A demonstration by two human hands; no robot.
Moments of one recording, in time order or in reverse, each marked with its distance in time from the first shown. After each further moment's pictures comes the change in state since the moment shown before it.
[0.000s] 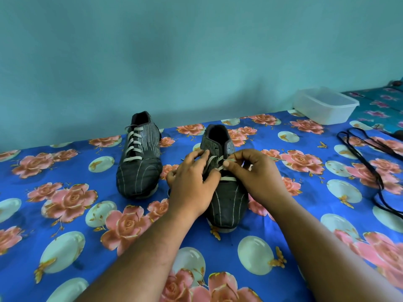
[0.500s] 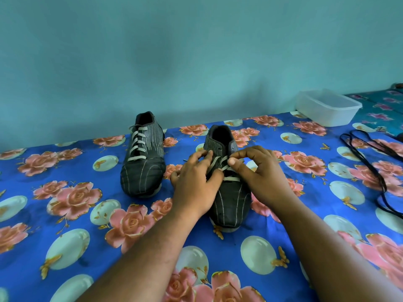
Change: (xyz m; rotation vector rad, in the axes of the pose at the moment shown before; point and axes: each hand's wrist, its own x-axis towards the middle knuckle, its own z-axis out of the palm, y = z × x) left_hand 0.000 0.002 -0.002 -0.001 -0.024 -0.012; right_hand -0.002 0.004 -0.004 -0.121 0.018 -0.097
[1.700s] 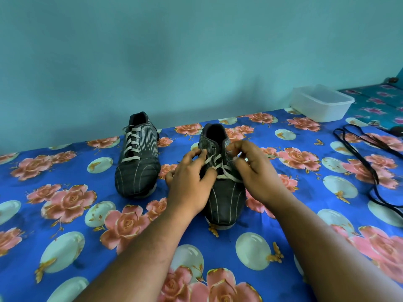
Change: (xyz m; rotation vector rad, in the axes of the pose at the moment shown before) left_hand -0.001 -0.001 0.001 -0.046 0.000 -0.002; right_hand 0.003 0.010 0.001 0.068 -0.042 -0.074
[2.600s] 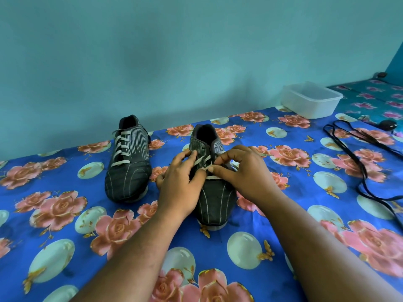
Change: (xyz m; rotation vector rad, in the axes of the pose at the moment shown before) left_hand 0.002 -0.002 0.002 -0.013 0.019 -0.002; right_hand -0.002 -0.007 -0.003 -0.200 0.028 0.020
